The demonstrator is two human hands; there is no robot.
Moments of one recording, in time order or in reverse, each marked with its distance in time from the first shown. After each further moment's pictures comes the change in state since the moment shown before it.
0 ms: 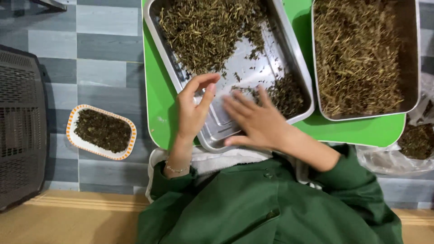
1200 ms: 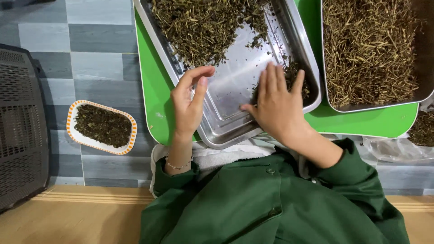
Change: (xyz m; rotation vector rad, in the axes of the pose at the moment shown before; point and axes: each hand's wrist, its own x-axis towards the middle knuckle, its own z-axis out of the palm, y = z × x) left_hand -0.003 -0.012 -0.001 -0.050 0.078 0.022; right_hand -0.005 0.002 0.013 -0.250 0.062 0.515
